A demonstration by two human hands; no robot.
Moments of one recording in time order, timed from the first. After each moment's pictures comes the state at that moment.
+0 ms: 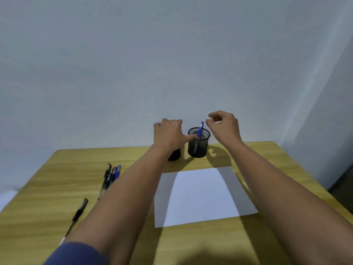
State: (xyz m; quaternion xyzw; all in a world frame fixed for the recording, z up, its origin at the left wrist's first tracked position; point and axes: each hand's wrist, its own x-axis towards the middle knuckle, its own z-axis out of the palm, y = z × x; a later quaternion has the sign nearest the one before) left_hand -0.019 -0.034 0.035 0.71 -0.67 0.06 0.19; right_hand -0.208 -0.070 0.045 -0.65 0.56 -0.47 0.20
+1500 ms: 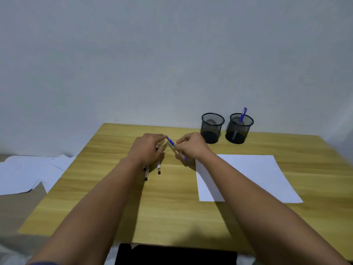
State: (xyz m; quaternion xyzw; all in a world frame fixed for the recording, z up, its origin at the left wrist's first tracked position) left_hand 0.176 0.095 -0.051 0.70 -0.69 -0.01 0.18; right_hand -0.011 0.027 -0.036 -0.70 0.51 -0.24 0.43
